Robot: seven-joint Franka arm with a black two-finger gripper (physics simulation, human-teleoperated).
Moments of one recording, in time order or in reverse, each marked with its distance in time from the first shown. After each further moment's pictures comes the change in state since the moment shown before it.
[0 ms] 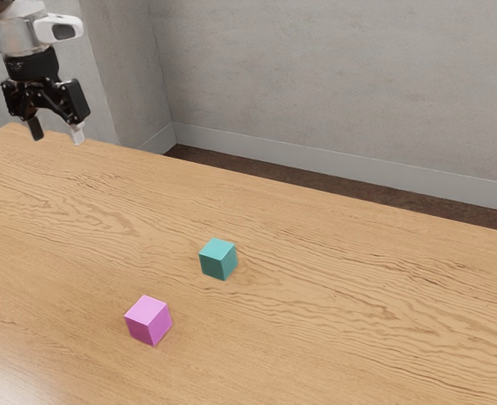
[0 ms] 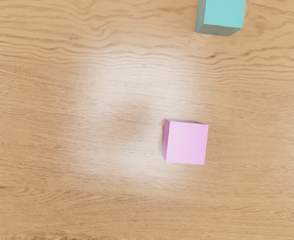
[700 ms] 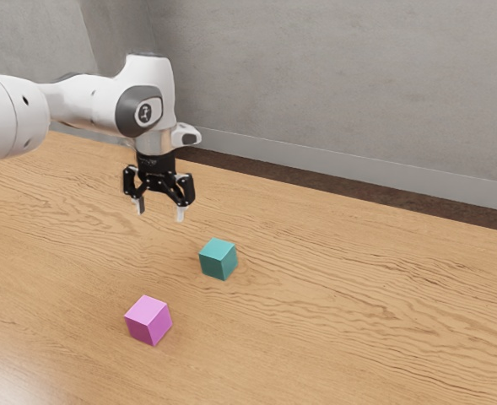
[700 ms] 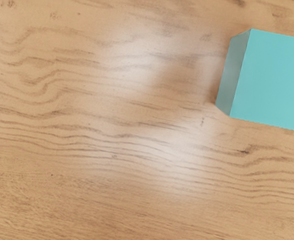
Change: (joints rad) arm -0.095 0.524 -0.009 0.019 0.001 0.407 -0.181
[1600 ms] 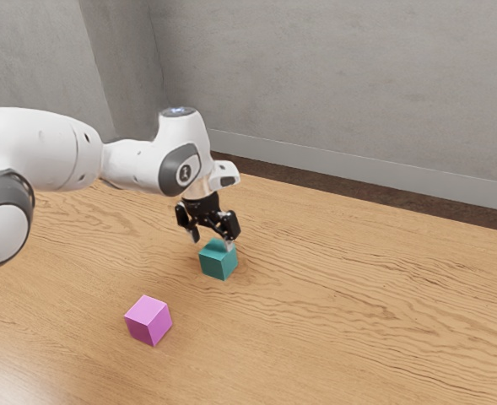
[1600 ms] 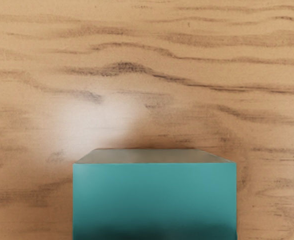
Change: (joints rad) arm -0.062 0.159 -0.019 -0.065 -0.130 0.399 0.184
